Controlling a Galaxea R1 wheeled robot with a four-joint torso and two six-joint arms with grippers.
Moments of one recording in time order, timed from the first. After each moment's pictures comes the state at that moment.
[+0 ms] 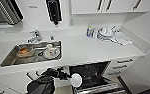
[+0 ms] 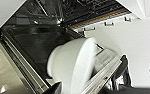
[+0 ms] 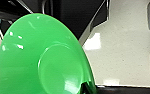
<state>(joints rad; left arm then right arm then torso) 0.40 3.18 -3.26 2.03 -1.10 -2.36 -1.54 2.93 -2.77 -0.72 0.14 0.58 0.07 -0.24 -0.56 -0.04</state>
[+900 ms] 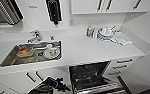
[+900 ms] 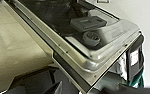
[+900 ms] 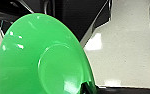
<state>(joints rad) 0.55 3.17 -3.26 2.16 -1.10 -2.33 -1.54 2.94 -2.77 -0.72 0.14 0.58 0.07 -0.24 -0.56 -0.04</state>
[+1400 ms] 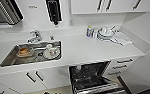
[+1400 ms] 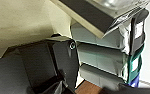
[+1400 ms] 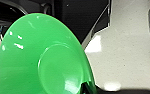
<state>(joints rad) 0.76 3.13 -3.27 2.13 -1.13 -2.17 -1.51 2.93 -2.77 -0.72 0.14 0.58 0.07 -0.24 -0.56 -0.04</state>
